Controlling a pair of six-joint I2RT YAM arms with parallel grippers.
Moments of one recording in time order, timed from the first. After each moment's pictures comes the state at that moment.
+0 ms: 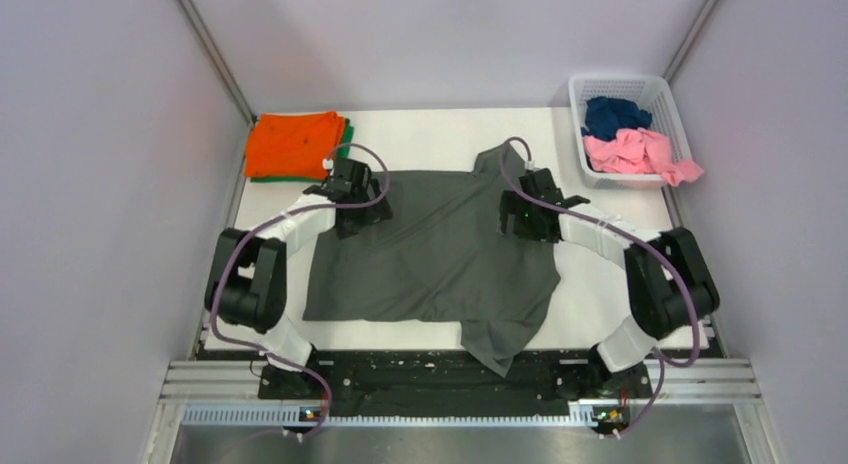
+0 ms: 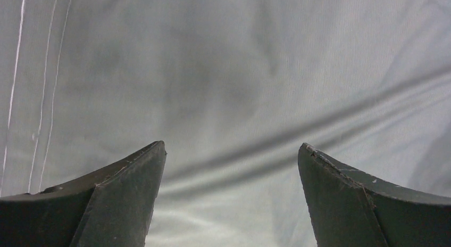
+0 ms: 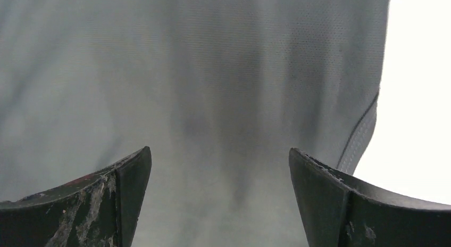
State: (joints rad) left arm -0.29 1.62 1.02 -0.39 -0.05 -0.67; right arm 0.40 1.55 0.93 -0.33 0.09 0.48
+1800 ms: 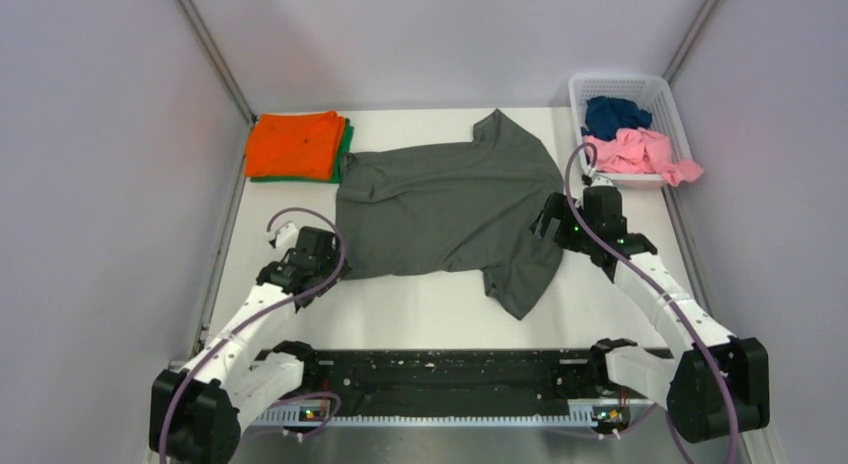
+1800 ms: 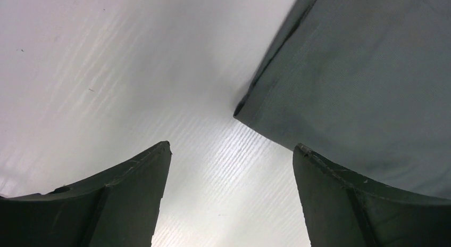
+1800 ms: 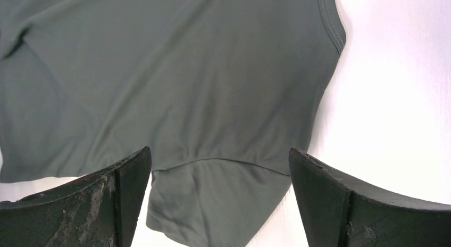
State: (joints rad) left arm -0.29 0.91 0.55 -0.66 -0.33 -0.92; right arm 0.20 1.09 0.68 -0.34 -0.05 0.47
